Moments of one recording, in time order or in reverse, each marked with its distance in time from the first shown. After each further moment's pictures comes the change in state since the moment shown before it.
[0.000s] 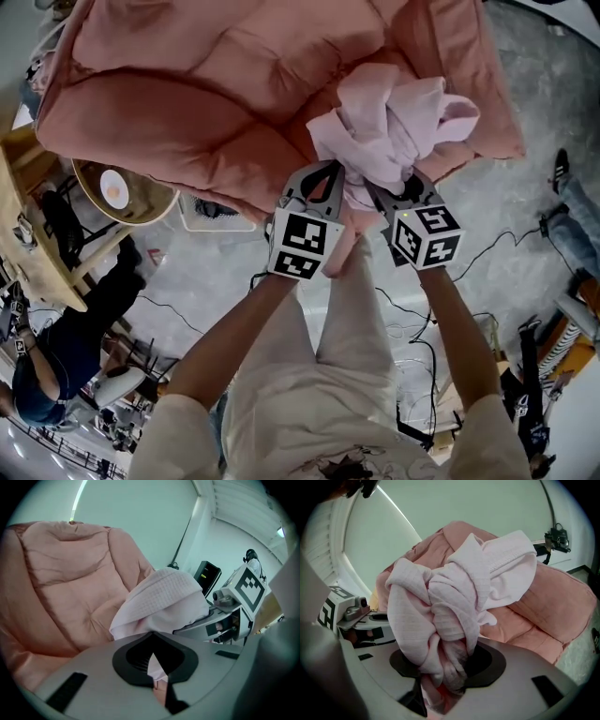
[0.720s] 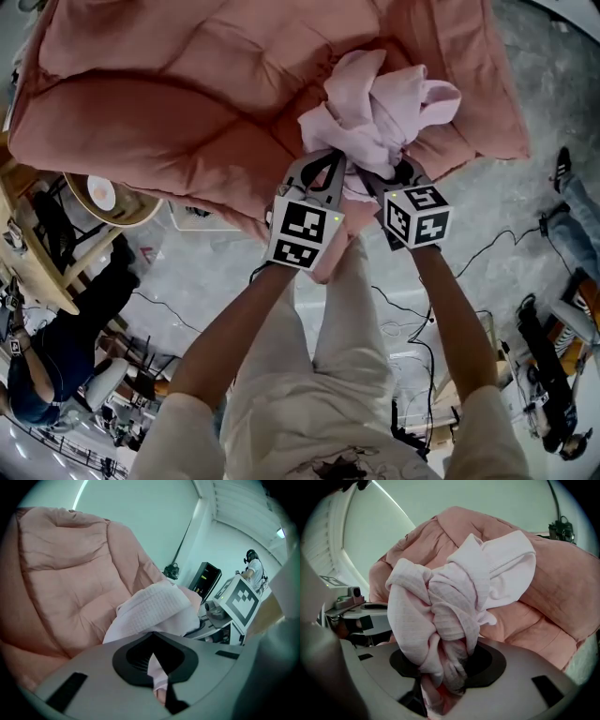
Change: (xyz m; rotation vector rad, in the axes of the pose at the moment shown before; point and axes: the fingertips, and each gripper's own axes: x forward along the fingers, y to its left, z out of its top) left arm 0.052 -0.002 -0.013 -0.014 -0.034 -0.018; right arm 0.048 -0.044 -0.032 -0.014 0.058 0.021
